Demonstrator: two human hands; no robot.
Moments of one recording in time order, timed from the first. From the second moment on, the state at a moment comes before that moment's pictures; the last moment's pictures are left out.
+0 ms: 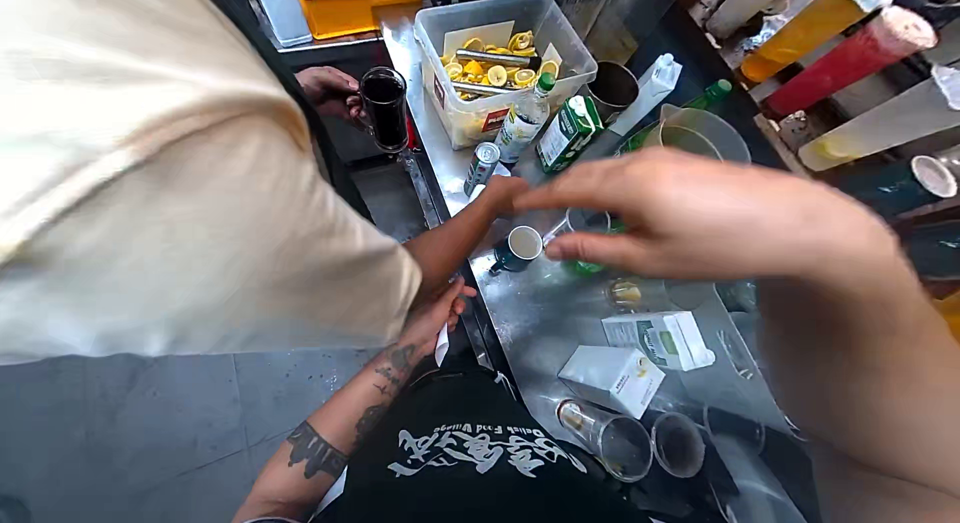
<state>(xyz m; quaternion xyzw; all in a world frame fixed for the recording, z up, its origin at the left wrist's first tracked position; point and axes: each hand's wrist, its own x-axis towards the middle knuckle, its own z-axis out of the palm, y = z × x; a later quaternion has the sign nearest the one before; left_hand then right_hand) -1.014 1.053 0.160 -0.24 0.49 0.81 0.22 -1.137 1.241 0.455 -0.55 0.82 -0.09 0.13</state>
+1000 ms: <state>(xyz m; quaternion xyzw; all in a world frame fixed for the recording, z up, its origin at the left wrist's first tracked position) -1.007 1.113 0.265 0.19 0.44 0.85 0.24 -1.028 1.362 0.376 -0.16 0.85 -0.47 0.16</state>
